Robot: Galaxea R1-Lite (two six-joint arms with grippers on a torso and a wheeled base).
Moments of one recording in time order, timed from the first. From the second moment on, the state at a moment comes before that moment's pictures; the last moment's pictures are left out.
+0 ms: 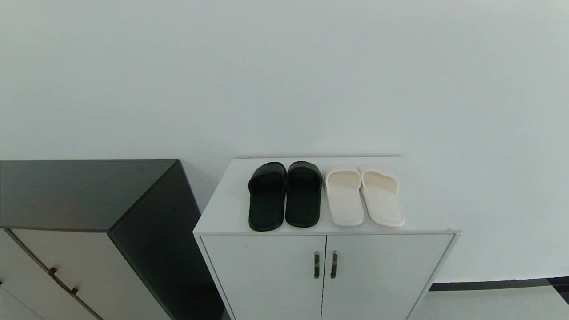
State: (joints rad) left arm 0.00 0.00 0.00 0.00 -0.01 -0.02; right arm 0.00 0.00 0.00 0.00 -0.02 -0.01
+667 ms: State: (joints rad) left arm 0.00 0.00 0.00 0.00 -0.01 -0.02; right arm 0.06 0.55 -0.38 -0.10 0.13 0.10
